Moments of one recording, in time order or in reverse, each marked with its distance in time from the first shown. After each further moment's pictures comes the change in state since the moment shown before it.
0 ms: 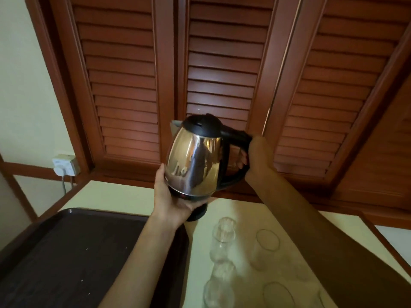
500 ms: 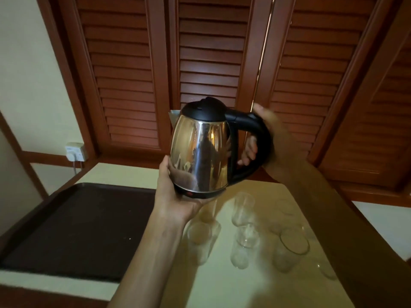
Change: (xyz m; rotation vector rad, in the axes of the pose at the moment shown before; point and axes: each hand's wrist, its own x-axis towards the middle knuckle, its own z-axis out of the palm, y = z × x) left_hand -0.118 -0.064 0.020 -0.155 -0.081 -0.135; right_hand -0.108 -0.041 -0.104 -0.150 -0.575 -0.190
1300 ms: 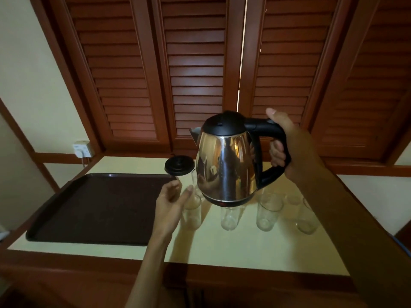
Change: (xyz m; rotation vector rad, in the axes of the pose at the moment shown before) left_hand -0.037 -0.067 -0.083 1.094 0.299 0.532; right_hand -0.115 -0.016 -0.044 -0.021 0.358 0.080
